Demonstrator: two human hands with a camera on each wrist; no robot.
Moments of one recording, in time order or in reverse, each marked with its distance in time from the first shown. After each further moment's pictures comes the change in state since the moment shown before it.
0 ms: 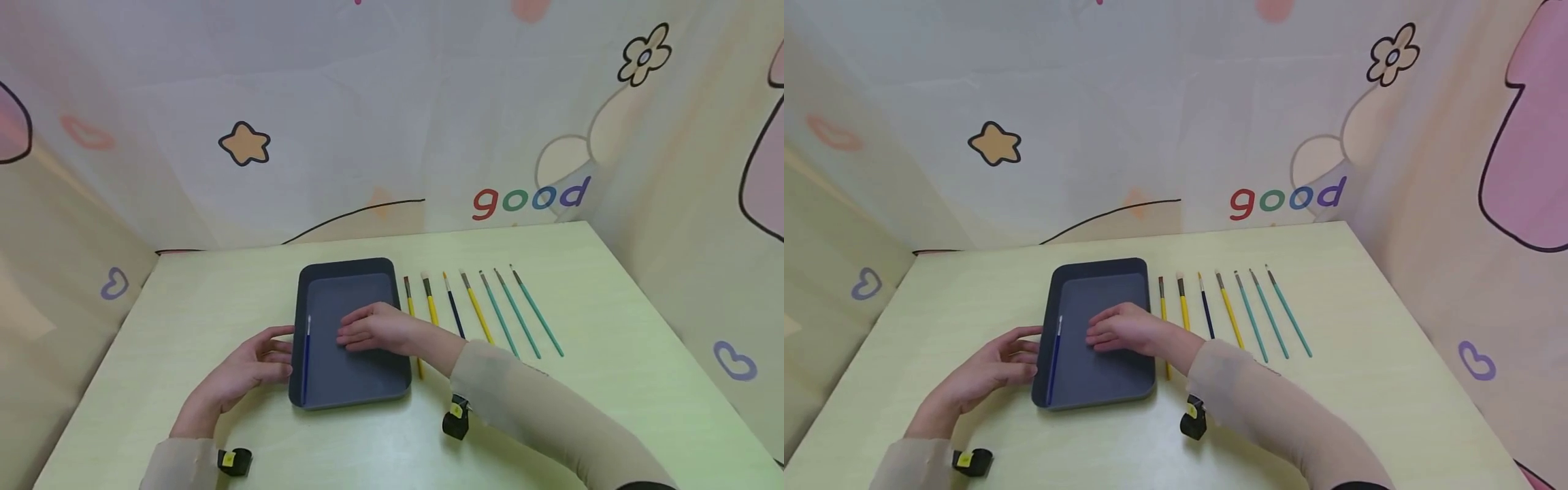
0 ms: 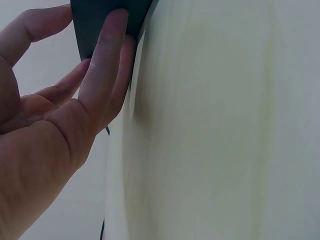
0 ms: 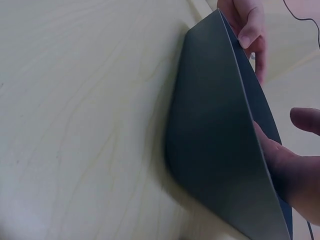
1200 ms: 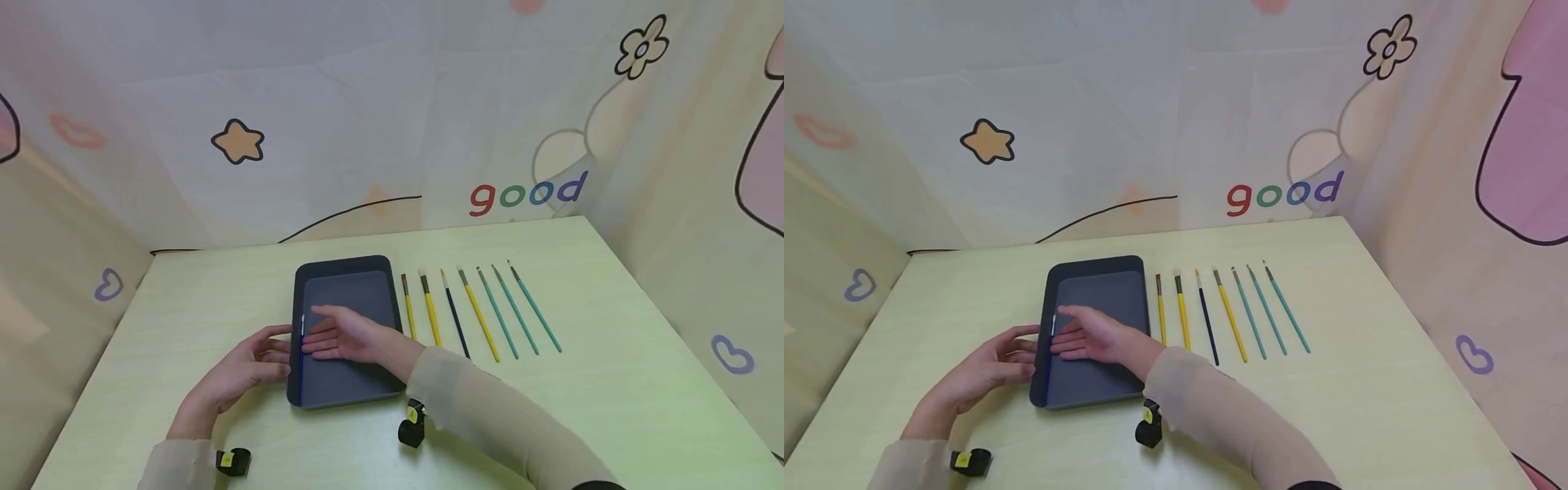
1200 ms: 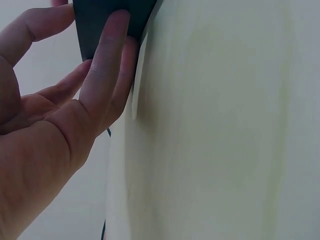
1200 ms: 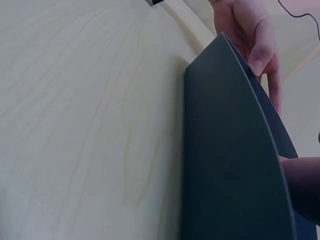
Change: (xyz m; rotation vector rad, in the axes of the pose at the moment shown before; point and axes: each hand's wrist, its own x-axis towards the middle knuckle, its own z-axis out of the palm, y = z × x) left_hand 0.002 0.002 0.000 -0.001 -0.015 -0.011; right_hand 0.037 0.009 0.042 0.312 0.004 0.102
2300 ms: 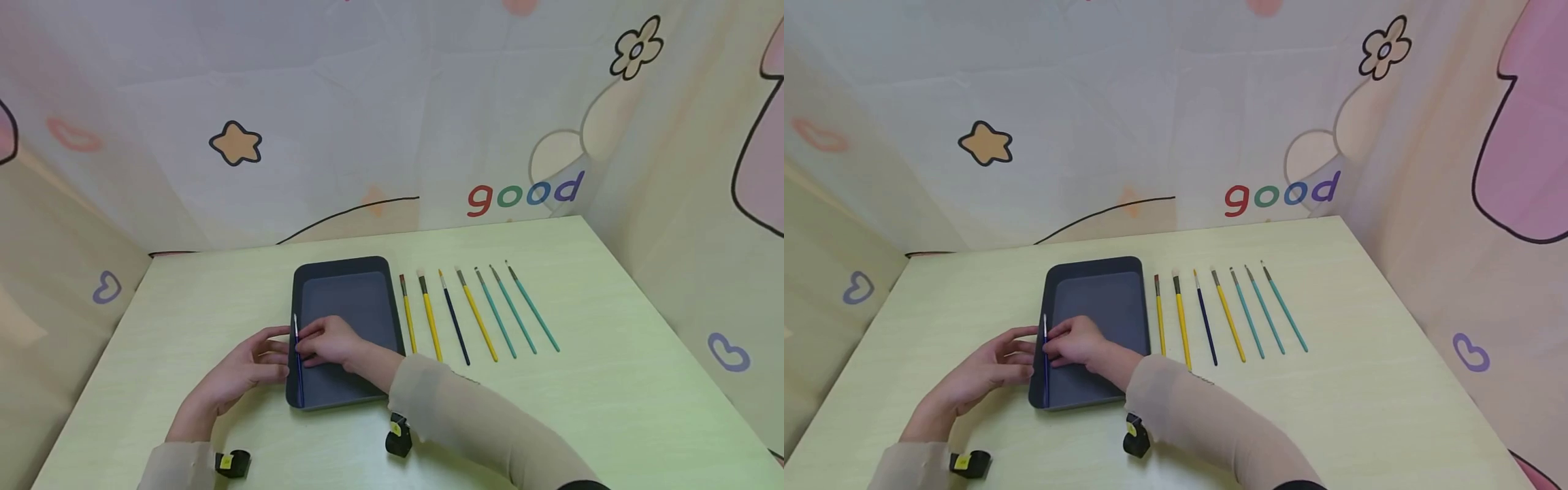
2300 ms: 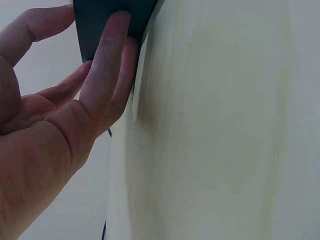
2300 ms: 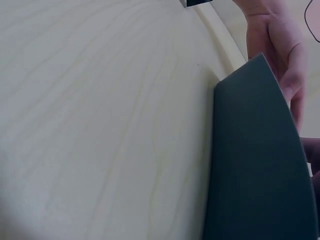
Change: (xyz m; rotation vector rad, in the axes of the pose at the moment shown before) left_hand 0.000 0.001 0.000 0.005 -0.007 0.004; right_hand 0.016 0.023 0.020 -0.367 0.217 -0.224
